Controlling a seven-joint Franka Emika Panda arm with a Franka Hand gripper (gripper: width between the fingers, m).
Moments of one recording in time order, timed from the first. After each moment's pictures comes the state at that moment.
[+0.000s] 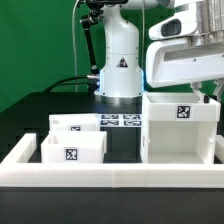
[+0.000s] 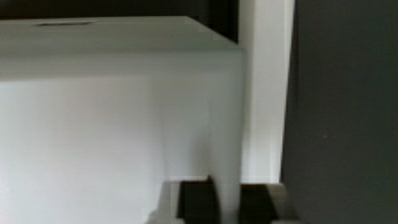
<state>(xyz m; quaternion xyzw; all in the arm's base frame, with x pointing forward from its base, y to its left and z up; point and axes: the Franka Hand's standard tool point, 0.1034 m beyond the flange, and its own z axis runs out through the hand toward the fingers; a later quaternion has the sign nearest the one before) 0.581 0.111 0.104 -1.00 0.02 -0.03 0.07</state>
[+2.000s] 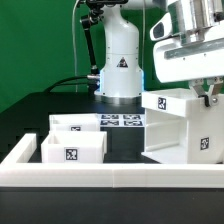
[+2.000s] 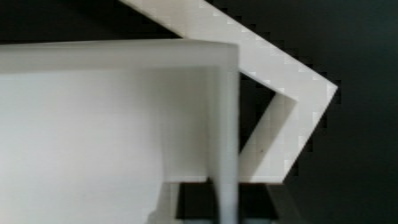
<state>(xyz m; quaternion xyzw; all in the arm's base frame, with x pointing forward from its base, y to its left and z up) 0.596 0.101 0.109 -0.85 0.51 -0.03 0.11</state>
